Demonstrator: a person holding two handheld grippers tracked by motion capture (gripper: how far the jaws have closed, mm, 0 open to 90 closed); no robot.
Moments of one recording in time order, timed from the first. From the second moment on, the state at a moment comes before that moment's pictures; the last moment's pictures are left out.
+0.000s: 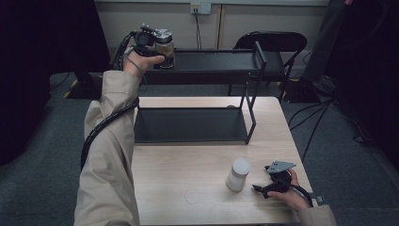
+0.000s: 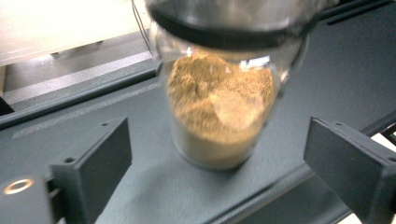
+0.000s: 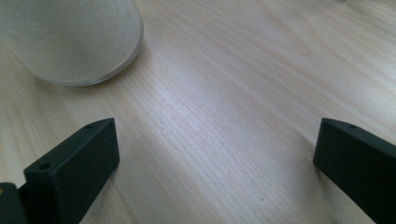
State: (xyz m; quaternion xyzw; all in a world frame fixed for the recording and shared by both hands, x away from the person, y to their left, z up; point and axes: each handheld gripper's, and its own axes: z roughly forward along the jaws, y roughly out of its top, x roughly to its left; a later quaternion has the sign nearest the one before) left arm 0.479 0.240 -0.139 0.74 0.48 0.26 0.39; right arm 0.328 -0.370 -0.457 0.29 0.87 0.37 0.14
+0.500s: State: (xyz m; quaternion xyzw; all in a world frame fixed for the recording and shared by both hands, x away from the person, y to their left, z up) left arm 0.439 0.262 -0.151 0.75 0.45 0.25 0.41; right arm 0.328 -0.370 -0.457 0.29 0.87 0.37 0.14
